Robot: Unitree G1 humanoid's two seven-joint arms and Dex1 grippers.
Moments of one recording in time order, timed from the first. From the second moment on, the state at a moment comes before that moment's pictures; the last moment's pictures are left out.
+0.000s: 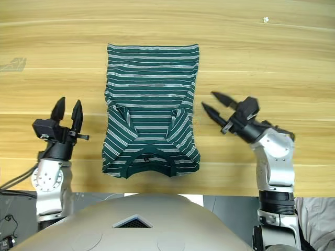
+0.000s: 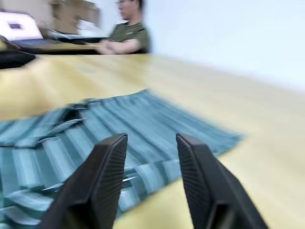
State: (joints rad) left arm 0.50 0.32 0.15 -0.31 -0.02 -0.30 -0.31; right arm 0.19 -0.50 -0.09 -0.13 0.28 -0.21 0.85
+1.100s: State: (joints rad) left arm 0.57 0.96 -0.06 -0.24 0.55 -0.72 -0.47; right arm 0.08 -0.81 0.25 0.35 -0.61 -1.40 0.44
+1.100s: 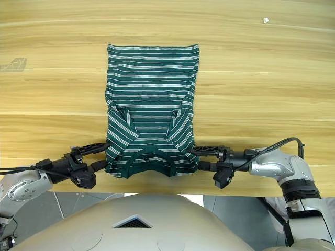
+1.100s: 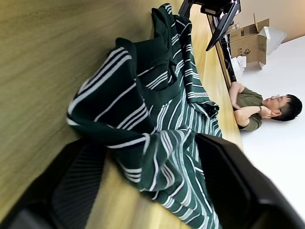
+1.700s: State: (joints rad) left arm 0.58 1.01 -0.12 -0.23 0.53 -0.69 -0.49; right arm 0.09 -0.84 0.32 0.35 -0.59 -1.30 0.40
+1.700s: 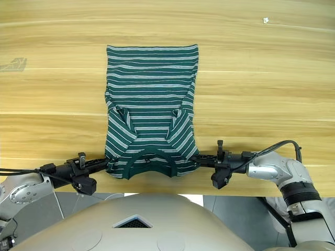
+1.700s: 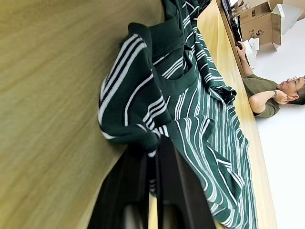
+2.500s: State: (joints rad) left arm 0.97 1.02 0.30 -0.67 -0.49 -0.20 -1.00; right arm 0.42 -1.17 0.06 -0.43 0.86 0.09 1.21
